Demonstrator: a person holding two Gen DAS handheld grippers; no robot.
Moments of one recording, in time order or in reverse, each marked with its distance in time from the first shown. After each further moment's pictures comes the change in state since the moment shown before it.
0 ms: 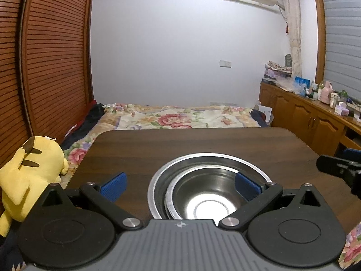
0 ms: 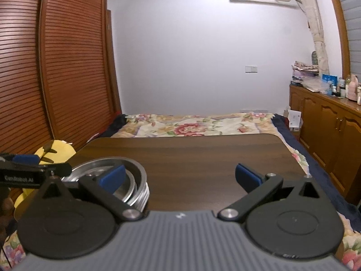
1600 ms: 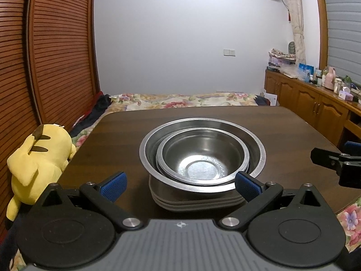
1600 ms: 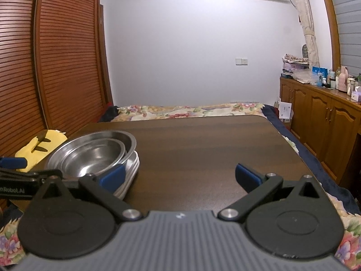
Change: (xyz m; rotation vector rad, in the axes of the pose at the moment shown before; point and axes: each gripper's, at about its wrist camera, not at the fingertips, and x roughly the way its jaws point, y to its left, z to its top) left arm -0.026 -0.024 -0.041 0.024 0.045 0.057; right arm -0.016 -0.013 -0.037 0.003 0.025 -0.039
